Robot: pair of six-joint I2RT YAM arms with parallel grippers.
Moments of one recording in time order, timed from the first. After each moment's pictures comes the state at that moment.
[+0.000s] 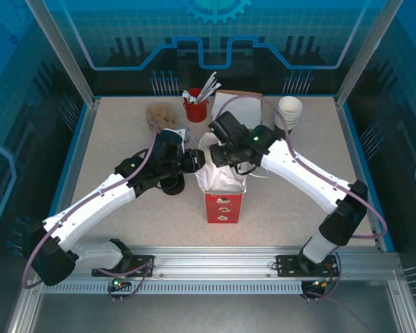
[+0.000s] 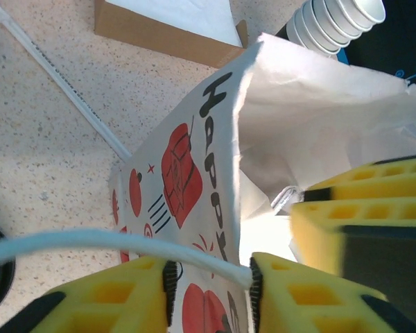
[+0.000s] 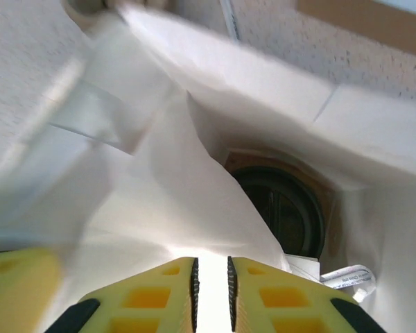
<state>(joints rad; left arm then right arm) -0.65 1.23 1.09 -0.50 0.02 -0.72 0.81 1.61 1.67 -1.02 0.13 0.48</state>
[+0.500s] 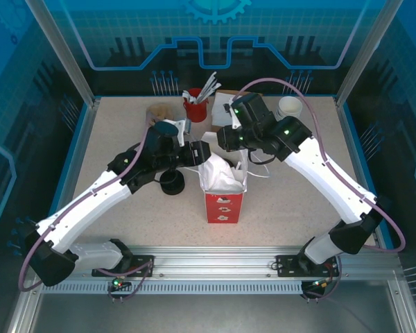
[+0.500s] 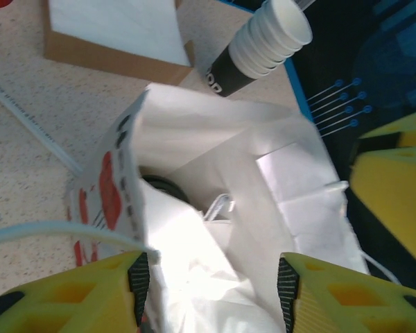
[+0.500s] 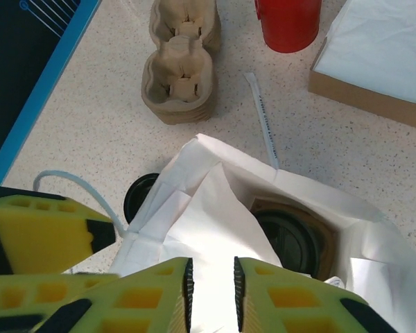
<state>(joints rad) -0.65 1.22 1.22 -0.54 0.11 -0.72 0.72 1.51 1.77 -1.02 0.03 0.45</state>
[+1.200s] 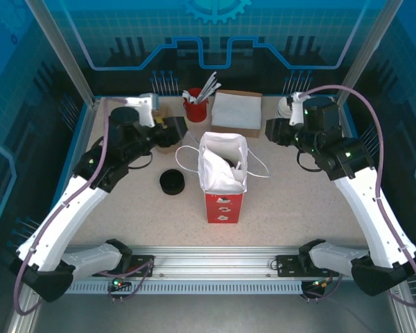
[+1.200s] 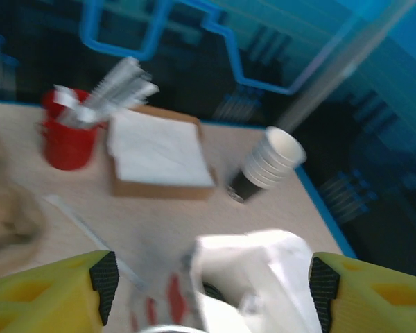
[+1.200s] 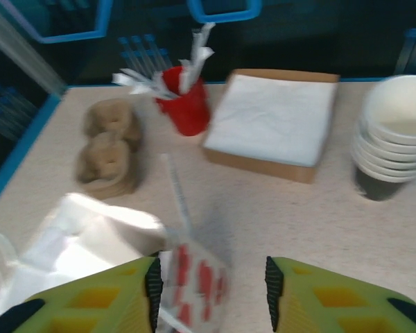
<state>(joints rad) -0.45 1.09 1.29 -0.51 0.01 -0.49 0.36 1.15 1.48 -0.88 0.01 0.29</state>
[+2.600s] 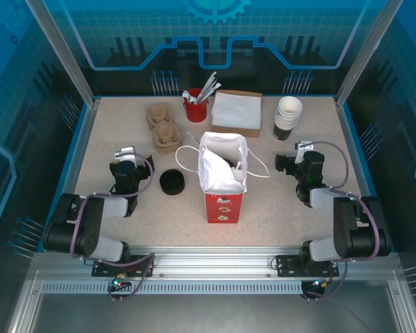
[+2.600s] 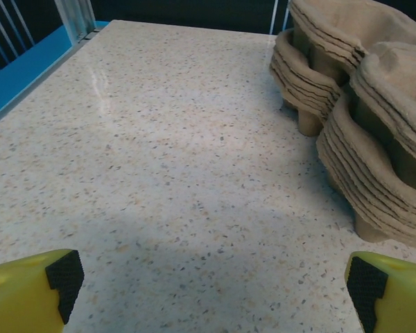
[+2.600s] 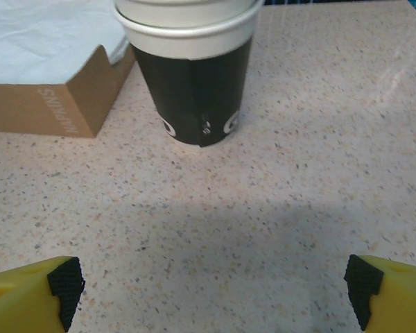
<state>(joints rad) -0.06 1.46 0.31 0.77 -0.28 -0.14 0.00 1.42 0.44 0.51 0.01 0.03</state>
